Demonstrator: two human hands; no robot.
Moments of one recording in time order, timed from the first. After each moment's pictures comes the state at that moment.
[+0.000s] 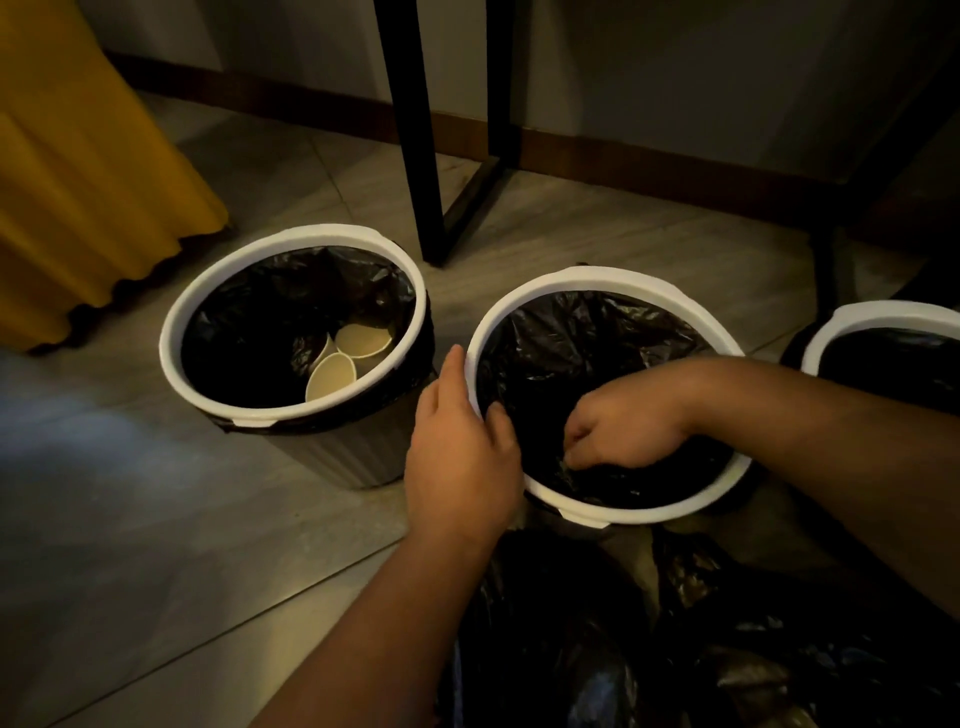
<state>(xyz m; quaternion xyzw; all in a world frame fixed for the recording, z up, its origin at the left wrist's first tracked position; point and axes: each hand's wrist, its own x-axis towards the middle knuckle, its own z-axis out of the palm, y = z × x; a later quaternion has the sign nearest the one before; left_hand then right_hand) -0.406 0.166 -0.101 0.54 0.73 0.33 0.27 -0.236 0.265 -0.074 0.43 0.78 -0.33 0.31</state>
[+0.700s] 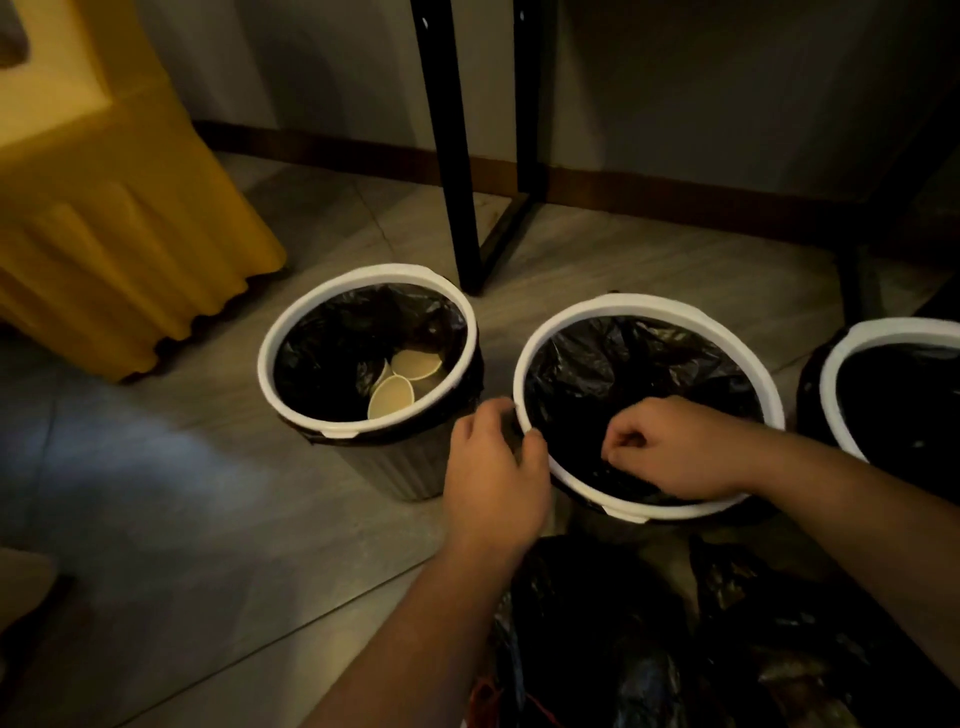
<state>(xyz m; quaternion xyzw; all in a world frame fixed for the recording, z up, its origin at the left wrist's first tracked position) -0.427 0.146 -0.093 0.53 0.71 0.35 0.30 -0.217 0.213 -0.071 0.53 0.76 -0.37 0.02</state>
